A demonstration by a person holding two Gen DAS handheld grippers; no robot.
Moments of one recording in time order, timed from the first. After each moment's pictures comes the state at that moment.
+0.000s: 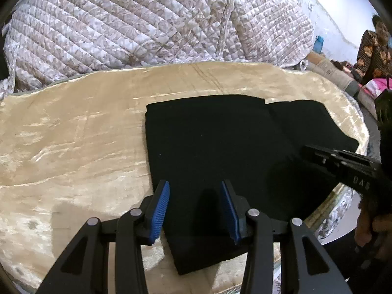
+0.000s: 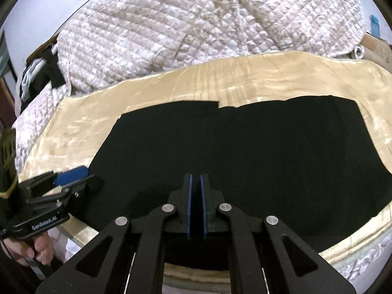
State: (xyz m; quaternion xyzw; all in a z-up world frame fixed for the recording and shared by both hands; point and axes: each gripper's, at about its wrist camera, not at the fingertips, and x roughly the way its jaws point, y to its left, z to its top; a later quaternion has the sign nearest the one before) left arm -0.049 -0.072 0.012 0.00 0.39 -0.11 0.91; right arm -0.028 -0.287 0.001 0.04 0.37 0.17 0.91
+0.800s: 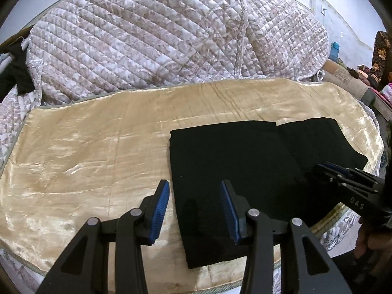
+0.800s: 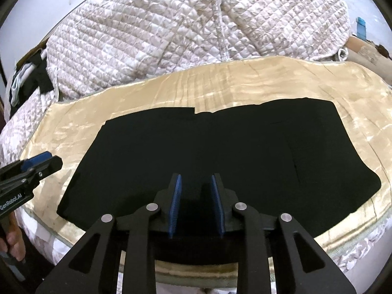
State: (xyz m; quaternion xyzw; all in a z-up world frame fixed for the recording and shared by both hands) left arm -0.061 -0.073 0.054 0.01 0.36 -0.04 0.93; right arm -0.039 -0.309 0.011 0.05 0.35 0.11 0.93
